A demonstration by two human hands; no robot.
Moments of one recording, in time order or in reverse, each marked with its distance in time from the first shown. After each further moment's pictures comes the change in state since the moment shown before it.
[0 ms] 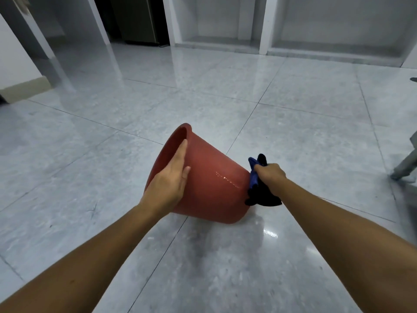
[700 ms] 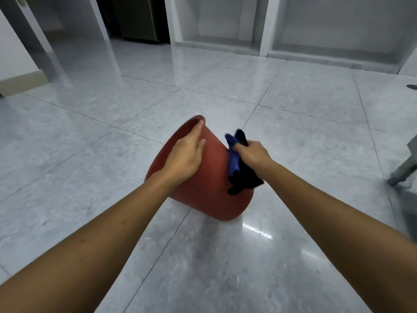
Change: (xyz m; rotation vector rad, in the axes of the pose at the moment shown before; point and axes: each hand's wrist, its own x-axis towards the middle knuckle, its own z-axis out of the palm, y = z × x) left_hand 0.069 0.017 0.011 -0.166 -0.019 -0.095; right_hand -0.020 -0.064 0.008 0.069 -0.029 -0.313
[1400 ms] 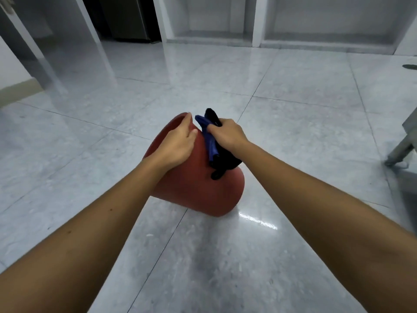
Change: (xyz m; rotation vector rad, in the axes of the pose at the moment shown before) left_hand 0.014 0.013 -0.016 0.040 -0.181 -0.131; right_hand -0.001 -0.041 0.017 -0.001 -0.035 -0.187
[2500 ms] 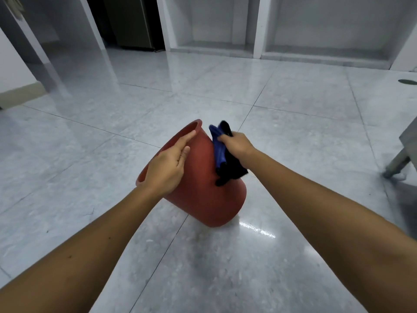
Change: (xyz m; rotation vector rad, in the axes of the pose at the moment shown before) left_hand -0.044 -0.029 0.000 0.070 0.210 0.133; right_hand 0.005 0.013 -0.004 0.182 0.001 0.138
